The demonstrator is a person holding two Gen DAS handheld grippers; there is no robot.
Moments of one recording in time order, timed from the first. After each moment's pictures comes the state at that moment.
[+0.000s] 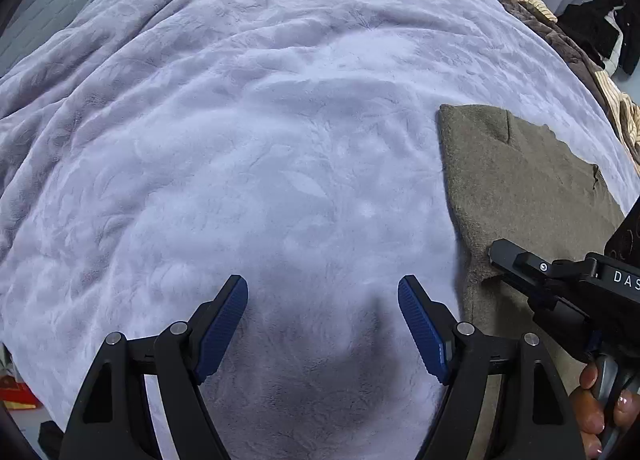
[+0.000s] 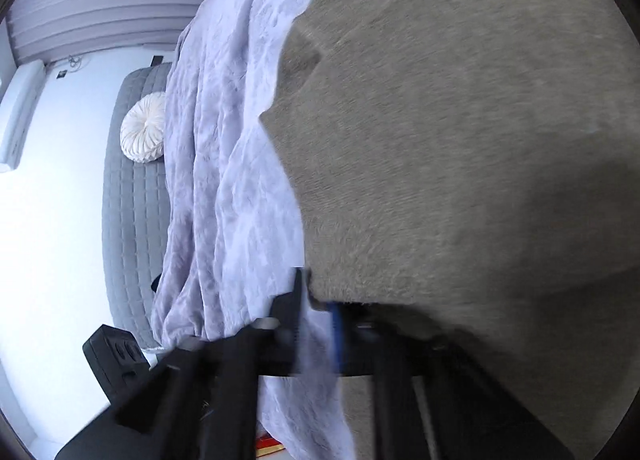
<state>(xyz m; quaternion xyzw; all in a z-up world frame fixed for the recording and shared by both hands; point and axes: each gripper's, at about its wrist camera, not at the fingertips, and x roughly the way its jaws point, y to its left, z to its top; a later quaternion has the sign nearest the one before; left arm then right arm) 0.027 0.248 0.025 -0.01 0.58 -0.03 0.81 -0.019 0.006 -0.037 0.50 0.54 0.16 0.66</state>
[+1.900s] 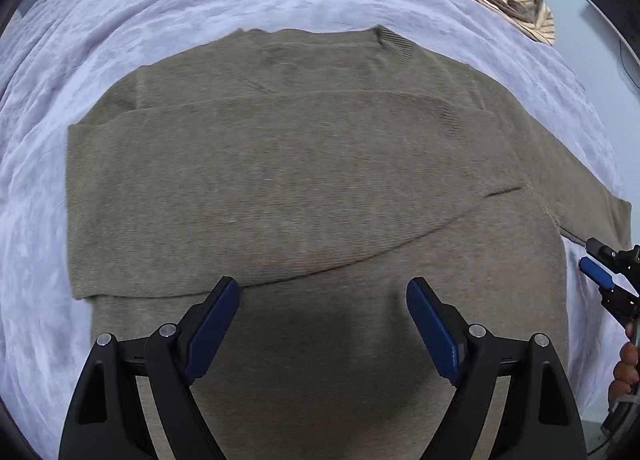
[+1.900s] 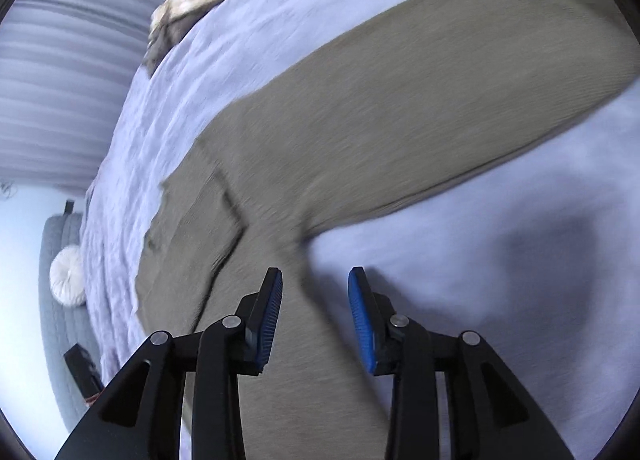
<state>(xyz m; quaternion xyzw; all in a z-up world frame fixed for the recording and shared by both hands) -0.028 -0.037 0.020 0.09 0.61 -0.22 0.75 -0.267 -0.340 0.015 0.50 0.45 -0.20 0.71</state>
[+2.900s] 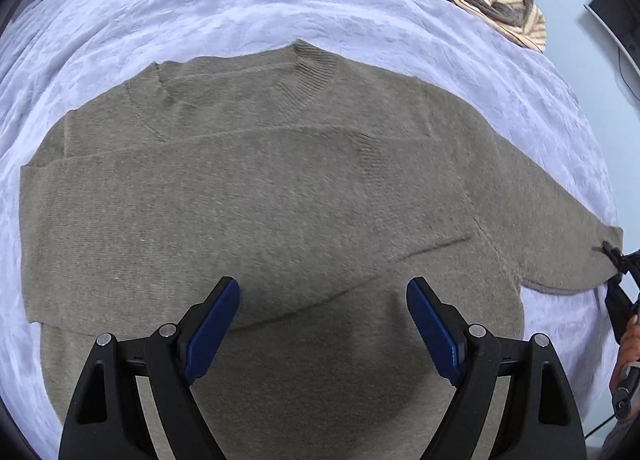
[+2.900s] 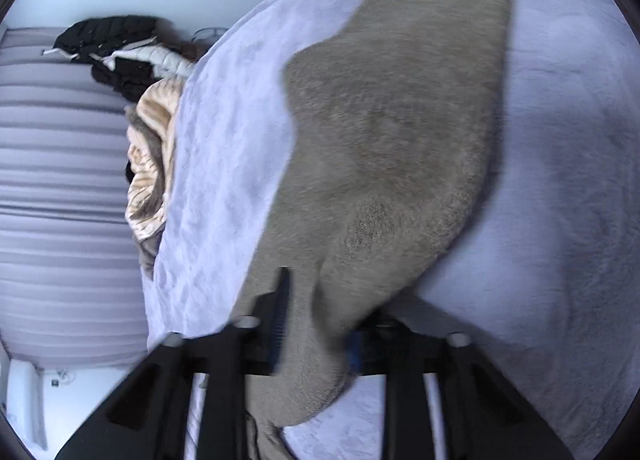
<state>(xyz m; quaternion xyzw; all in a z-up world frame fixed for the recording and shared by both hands) -0.017 -0.107 0.017 0.07 0.61 -0.22 0.76 -0.331 -0.481 0.013 0.64 0.25 -0.29 0.67</state>
